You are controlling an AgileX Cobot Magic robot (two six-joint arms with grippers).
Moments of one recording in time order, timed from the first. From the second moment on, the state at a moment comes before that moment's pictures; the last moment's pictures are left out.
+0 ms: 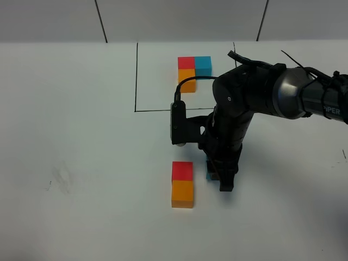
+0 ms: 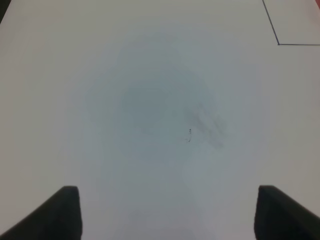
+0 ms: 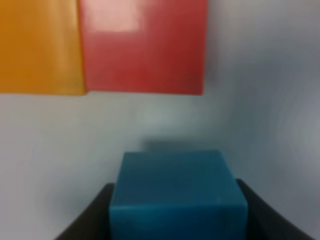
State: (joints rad) left arm -0.07 -0.01 -0.51 0.08 1.08 -0.09; right arm 0.66 2.00 -1.30 0.08 0.85 -0.94
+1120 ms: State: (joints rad) left arm -0.07 -0.01 -0.51 0.08 1.08 -0.09; right arm 0.68 2.02 -1.30 0.14 0.79 -0.95
